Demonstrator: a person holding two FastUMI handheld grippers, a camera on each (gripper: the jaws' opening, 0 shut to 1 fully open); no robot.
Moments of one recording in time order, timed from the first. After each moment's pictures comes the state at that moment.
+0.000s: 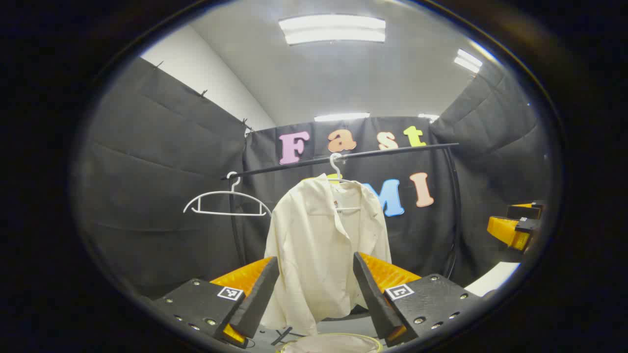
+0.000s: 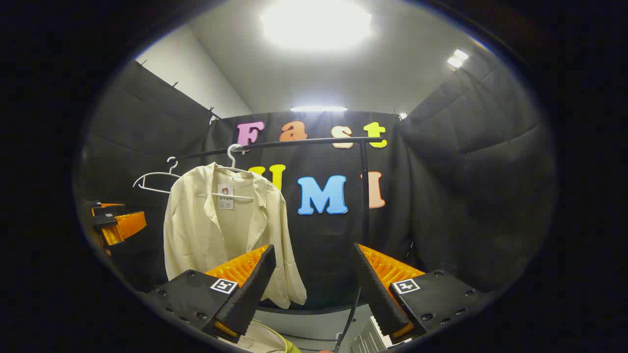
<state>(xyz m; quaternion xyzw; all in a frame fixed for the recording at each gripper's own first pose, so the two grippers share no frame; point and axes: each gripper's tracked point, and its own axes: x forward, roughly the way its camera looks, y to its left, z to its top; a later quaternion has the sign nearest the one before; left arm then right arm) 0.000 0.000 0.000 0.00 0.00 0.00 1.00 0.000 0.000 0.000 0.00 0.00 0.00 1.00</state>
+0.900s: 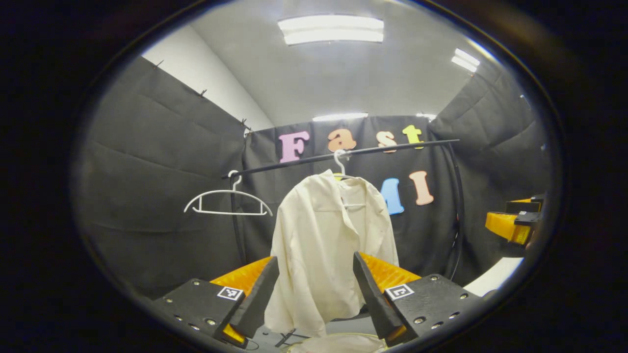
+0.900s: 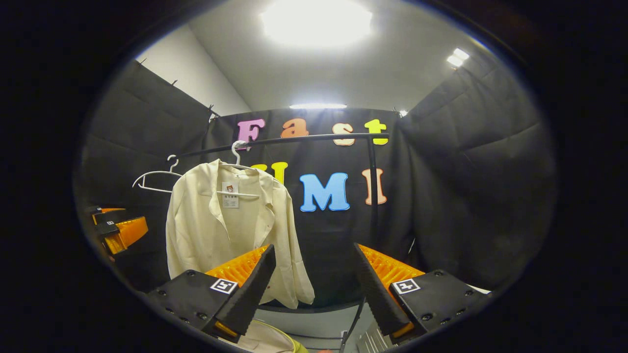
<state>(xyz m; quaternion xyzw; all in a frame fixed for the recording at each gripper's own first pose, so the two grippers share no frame) 0.007 0.027 -0.019 0.00 0.00 -0.01 1.00 0.002 0.027 -0.005 0.00 0.01 -0.01 1.00</state>
